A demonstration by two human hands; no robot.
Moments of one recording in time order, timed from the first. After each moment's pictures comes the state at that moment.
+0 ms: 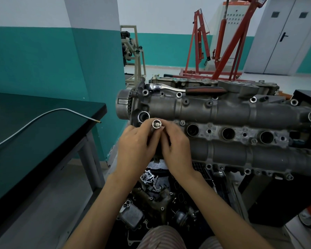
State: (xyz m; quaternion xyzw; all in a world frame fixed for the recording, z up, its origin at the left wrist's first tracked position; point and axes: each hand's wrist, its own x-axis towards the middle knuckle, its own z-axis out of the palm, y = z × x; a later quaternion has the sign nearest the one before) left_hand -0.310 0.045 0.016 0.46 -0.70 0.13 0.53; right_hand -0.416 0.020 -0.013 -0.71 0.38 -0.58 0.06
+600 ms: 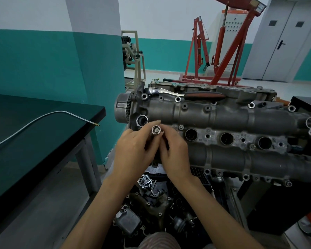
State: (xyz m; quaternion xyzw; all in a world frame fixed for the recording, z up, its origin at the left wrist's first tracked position) left_hand -0.310 0.049 0.020 0.47 -0.72 0.11 0.51; right_hand -0.416 0.022 -0.012 -0.71 0.38 -0.58 0.08
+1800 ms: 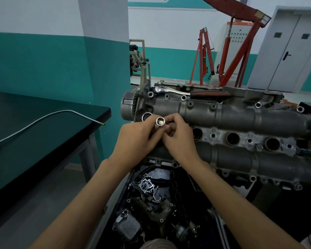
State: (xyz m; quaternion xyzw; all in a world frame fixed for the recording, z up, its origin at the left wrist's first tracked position) left_hand -0.294 0.031 0.024 0.42 -0.76 0.15 0.47; right_hand -0.421 -0.002 0.002 -0.70 0.42 -0.54 0.20
